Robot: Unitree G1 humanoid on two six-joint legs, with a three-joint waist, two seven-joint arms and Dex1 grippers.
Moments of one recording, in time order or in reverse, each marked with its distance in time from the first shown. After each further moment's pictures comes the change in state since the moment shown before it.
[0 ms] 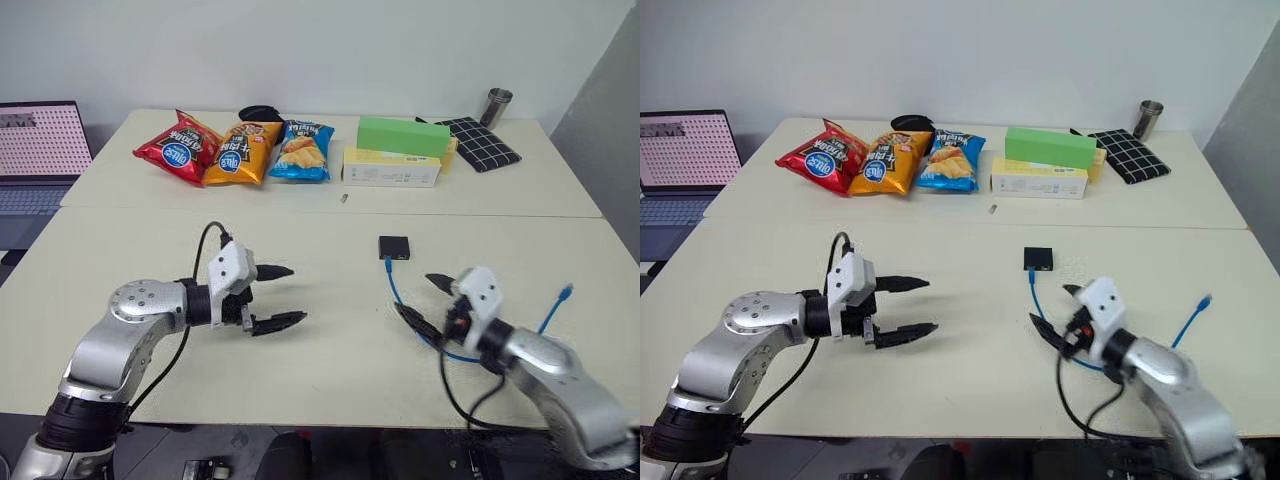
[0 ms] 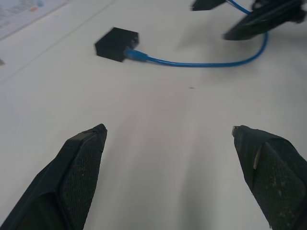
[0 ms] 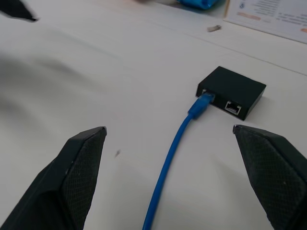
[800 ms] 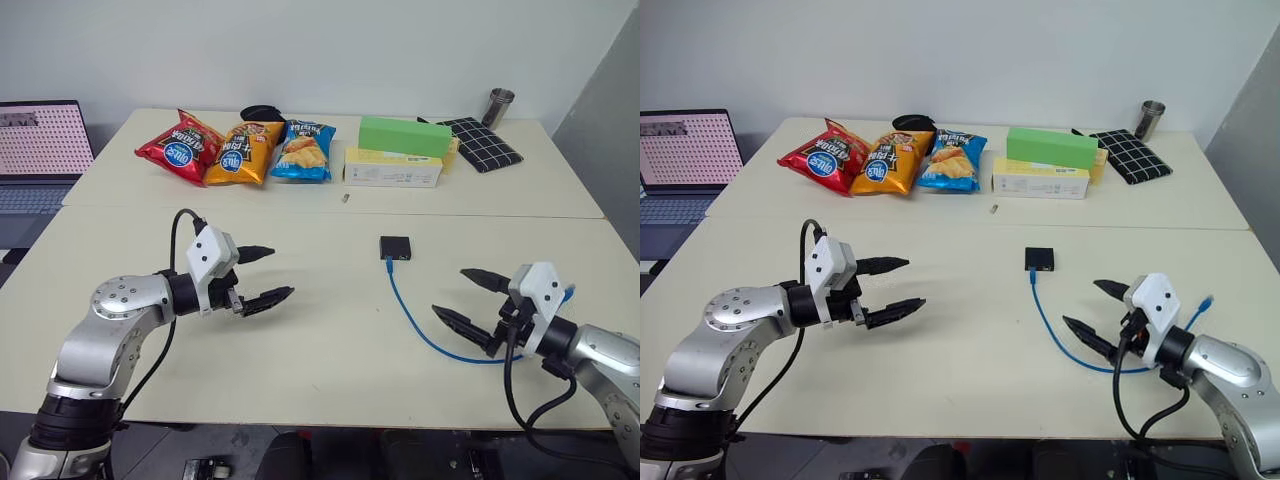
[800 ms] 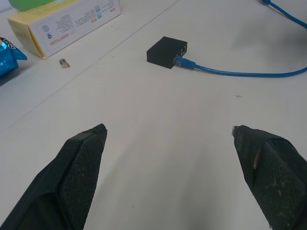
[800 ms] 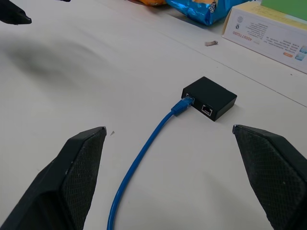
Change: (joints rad) left arm 0.001 -0.008 0.104 0.027 0.001 -0.005 0.125; right arm 0.142 -0.268 -0.326 -0.085 0.226 -0.053 0.315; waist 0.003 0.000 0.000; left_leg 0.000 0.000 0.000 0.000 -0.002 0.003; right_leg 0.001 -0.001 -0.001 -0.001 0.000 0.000
